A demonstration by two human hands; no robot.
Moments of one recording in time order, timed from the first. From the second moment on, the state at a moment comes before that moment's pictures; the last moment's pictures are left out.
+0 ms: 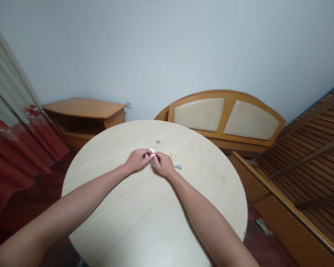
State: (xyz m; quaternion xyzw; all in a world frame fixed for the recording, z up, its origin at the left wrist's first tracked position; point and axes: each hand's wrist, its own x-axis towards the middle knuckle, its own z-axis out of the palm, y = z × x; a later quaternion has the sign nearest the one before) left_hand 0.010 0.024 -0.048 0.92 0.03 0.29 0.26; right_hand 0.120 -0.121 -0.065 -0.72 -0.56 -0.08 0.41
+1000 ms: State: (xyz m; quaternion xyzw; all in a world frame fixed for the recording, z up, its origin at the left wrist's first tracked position) left_hand 0.012 0.027 -0.049 0.92 0.06 0.27 0.26; right_hand 0.119 -0.119 -0.065 -0.74 -0.52 -0.11 0.41
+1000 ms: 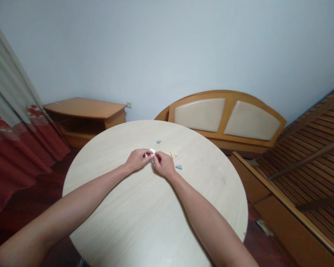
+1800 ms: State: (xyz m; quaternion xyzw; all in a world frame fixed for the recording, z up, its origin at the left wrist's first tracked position) left_hand 0.010 0.027 -0.045 0.94 0.06 0.25 0.24; right_hand 0.125 -0.117 -0.071 -0.72 -0.53 -0.13 0.43
